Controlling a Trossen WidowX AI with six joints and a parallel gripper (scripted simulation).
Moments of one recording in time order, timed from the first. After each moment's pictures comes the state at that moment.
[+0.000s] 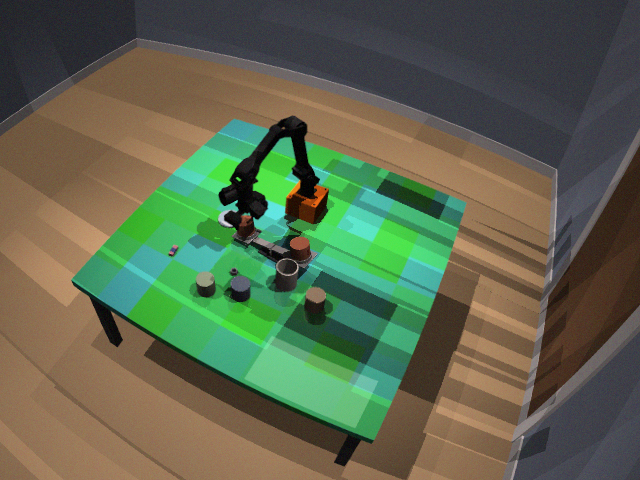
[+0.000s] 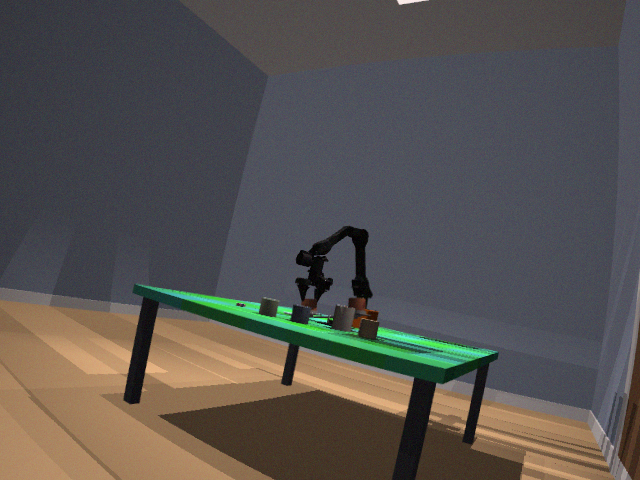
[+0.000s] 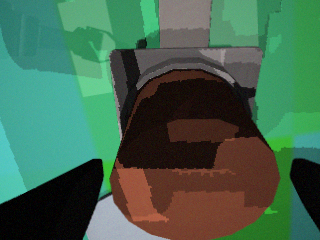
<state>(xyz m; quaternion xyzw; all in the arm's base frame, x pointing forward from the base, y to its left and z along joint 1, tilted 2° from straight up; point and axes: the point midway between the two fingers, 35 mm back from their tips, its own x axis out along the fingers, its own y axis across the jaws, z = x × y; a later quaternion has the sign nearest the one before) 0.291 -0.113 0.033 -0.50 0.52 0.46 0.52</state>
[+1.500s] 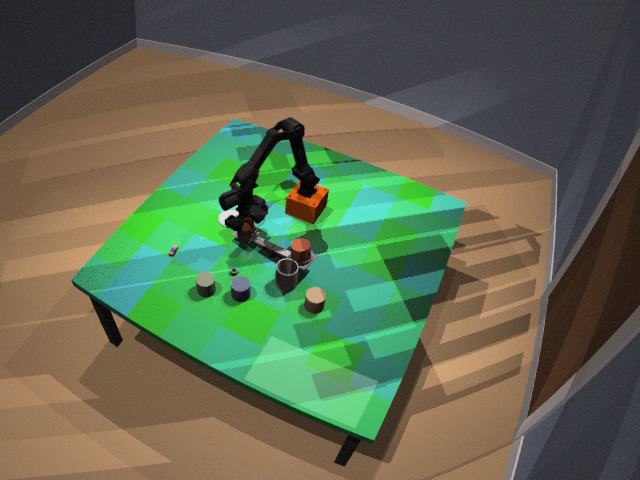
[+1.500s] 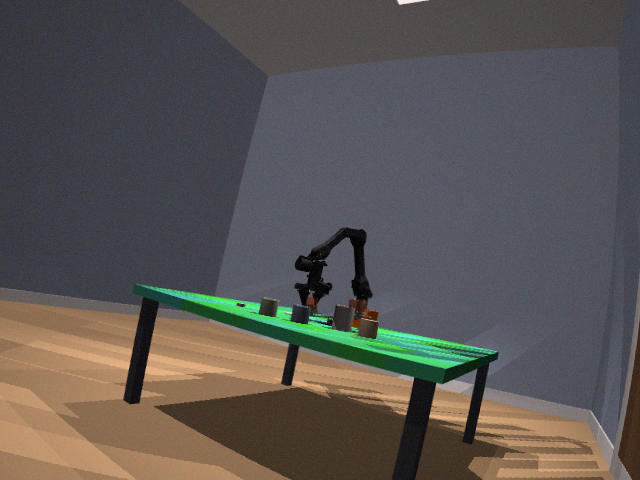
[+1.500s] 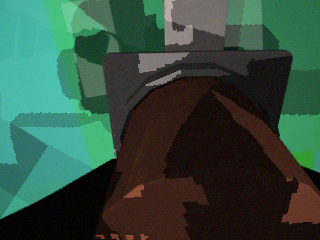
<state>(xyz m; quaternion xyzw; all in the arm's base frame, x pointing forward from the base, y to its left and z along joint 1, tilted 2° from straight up) 0.289 -0.113 0.010 -0.50 0.53 0.46 0.51</state>
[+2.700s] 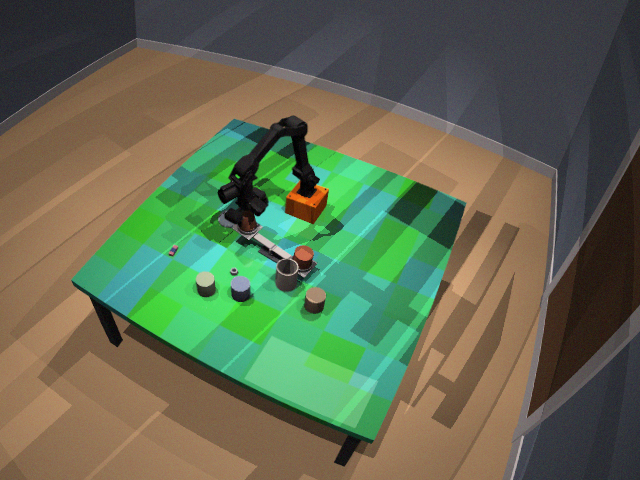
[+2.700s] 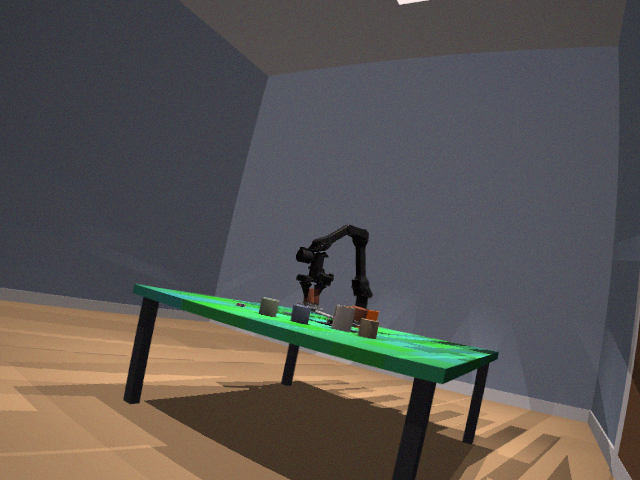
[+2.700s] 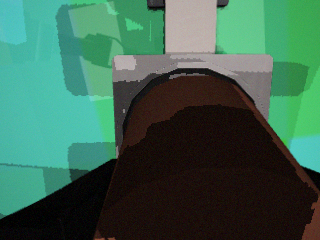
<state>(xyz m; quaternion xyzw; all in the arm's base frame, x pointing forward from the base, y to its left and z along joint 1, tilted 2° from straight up) 0.291 -0.108 0.051 -0.49 0.52 0.47 0.51</state>
